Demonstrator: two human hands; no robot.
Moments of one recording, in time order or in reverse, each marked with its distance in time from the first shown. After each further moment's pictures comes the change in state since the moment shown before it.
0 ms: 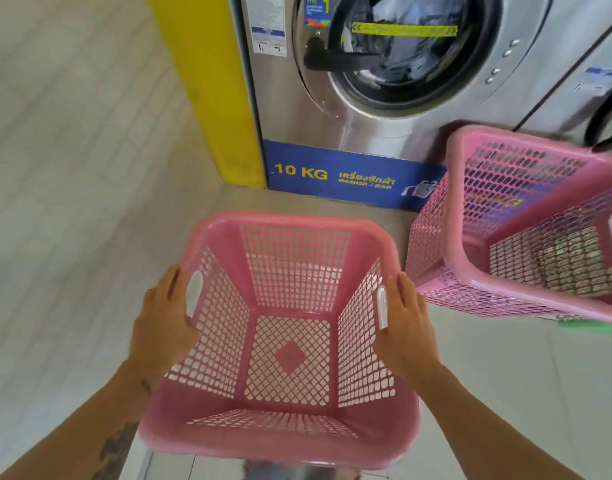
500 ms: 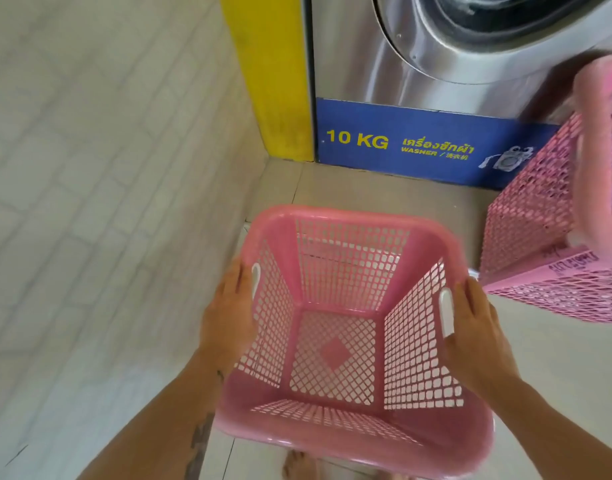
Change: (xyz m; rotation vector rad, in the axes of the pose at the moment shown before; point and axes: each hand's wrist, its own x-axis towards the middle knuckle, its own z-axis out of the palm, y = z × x) left_hand 0.009 -0.031 0.100 0.025 -0.062 -0.020; right_hand 0.027 0.038 0.113 -0.054 -0.054 0.008
